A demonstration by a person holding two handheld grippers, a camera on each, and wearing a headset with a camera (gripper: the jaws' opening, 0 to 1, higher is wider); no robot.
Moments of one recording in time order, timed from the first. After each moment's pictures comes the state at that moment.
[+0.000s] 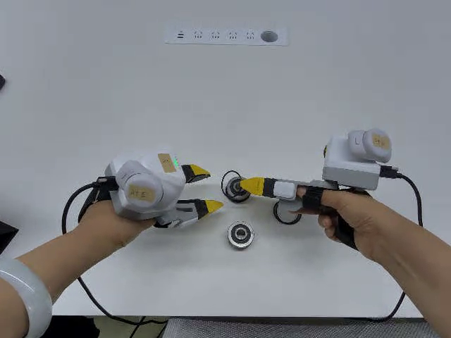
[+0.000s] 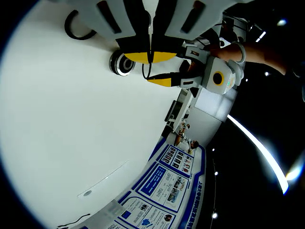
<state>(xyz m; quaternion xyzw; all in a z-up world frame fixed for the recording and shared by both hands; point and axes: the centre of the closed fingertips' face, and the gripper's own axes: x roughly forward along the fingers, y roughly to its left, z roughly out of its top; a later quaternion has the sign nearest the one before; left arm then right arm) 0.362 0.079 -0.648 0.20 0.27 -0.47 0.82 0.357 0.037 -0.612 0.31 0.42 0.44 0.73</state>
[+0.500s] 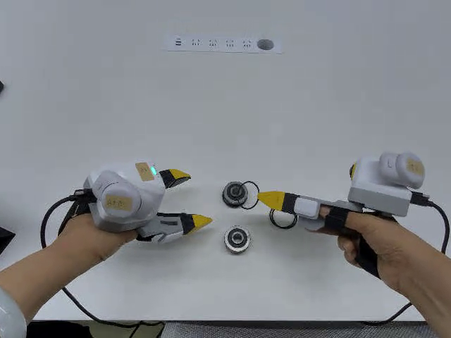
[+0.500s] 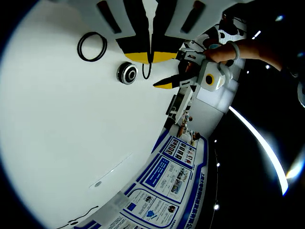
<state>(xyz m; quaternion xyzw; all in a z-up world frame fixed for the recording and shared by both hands) 0.355 0.097 -0.644 0.17 0.28 -0.45 0.83 0.340 -0.003 -0.605 0.33 0.41 0.41 0.75</state>
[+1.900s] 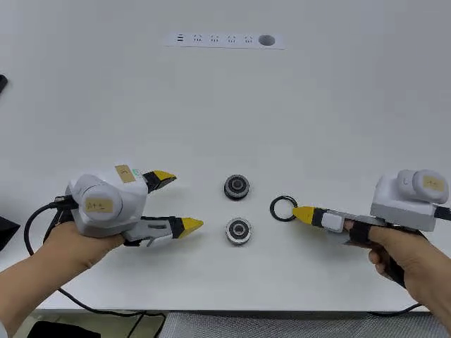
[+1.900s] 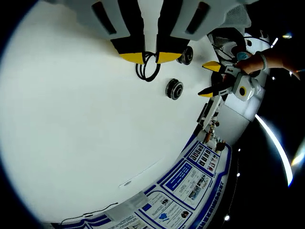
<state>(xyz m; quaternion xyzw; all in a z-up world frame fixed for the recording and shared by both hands) 0.338 0.114 -0.641 0.14 0.29 -0.43 0.85 0.333 -0.055 -0.656 0.22 0.45 0.33 0.80</state>
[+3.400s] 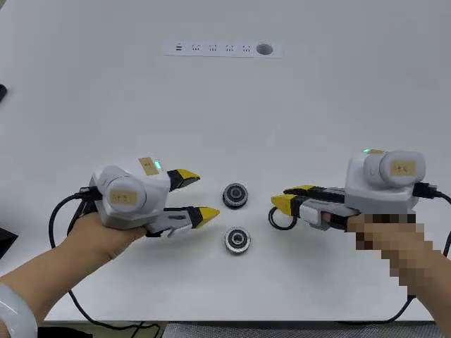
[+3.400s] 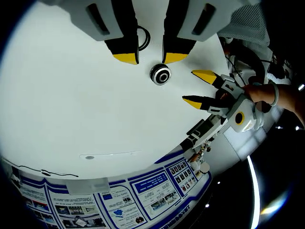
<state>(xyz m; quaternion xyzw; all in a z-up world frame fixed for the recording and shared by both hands) 0.360 0.074 -0.627 0.15 0.26 -0.45 0.84 0.364 -0.023 -0.623 0.07 0.38 0.40 0.83</state>
